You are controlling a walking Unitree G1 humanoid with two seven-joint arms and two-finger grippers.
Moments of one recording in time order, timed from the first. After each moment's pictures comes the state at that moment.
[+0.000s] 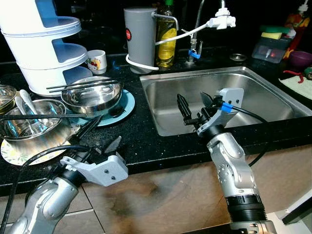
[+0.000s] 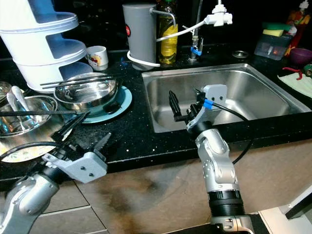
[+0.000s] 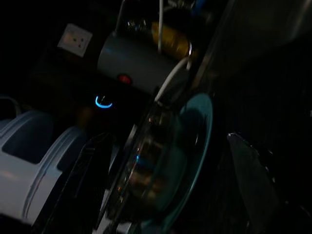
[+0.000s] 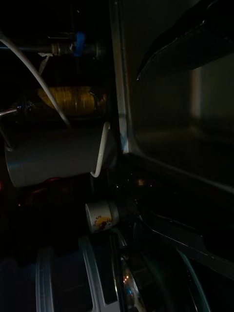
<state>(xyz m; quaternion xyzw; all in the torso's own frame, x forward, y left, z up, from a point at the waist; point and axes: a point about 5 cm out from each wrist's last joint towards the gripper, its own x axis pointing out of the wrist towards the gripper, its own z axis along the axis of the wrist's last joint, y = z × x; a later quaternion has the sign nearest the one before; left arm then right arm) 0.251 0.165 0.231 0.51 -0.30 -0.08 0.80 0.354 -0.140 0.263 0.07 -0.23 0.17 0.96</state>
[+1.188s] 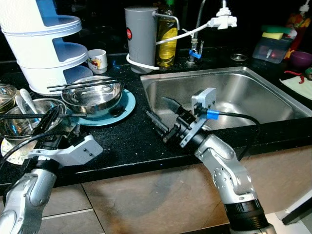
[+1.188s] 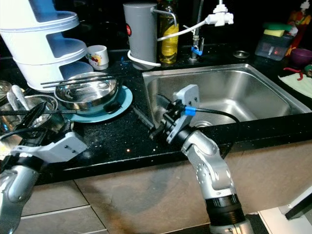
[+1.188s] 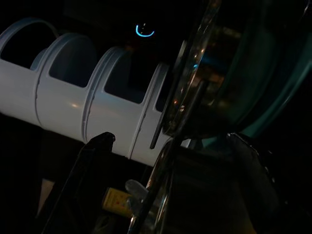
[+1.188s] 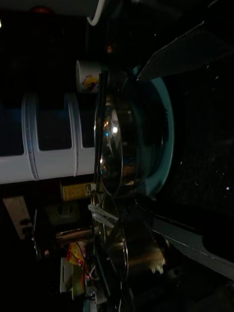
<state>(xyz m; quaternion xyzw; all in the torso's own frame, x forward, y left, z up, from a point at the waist) 0.276 0.217 0.238 0.58 -0.21 0.08 0.78 0.318 -0.087 0.270 0.04 -0.20 0.45 0.87</state>
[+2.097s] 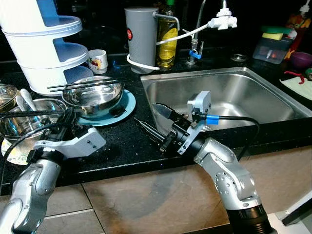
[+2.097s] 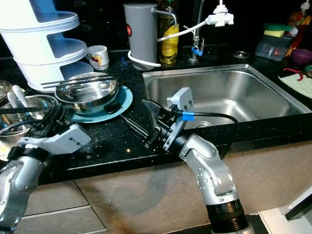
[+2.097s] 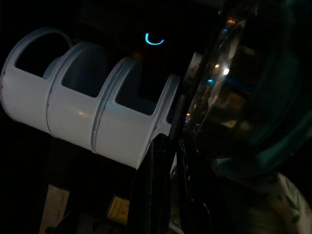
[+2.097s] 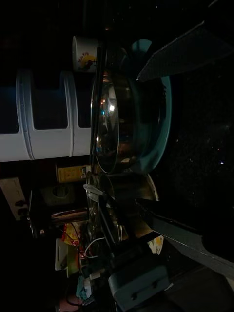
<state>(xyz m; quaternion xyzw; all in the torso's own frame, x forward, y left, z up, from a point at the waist) 0.283 0.213 0.250 0.57 -0.24 0.09 0.78 0.309 -0.082 0.268 0.04 -0.18 0.47 0.86</state>
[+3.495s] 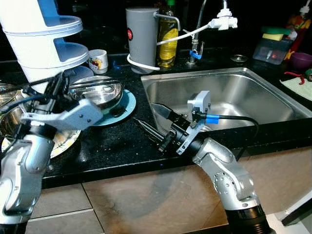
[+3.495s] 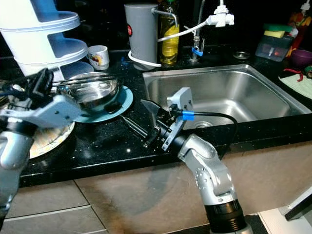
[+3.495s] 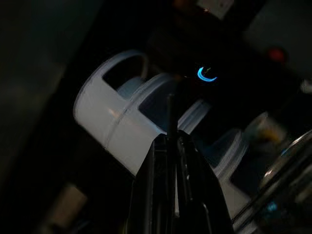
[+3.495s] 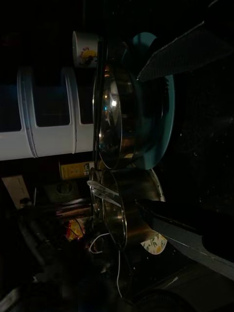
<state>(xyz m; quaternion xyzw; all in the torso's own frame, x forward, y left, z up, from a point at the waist) 0.273 0.211 0.329 0.44 -0.37 0.15 0.81 0.308 -0.079 0.268 0.06 -0.18 0.48 0.86</state>
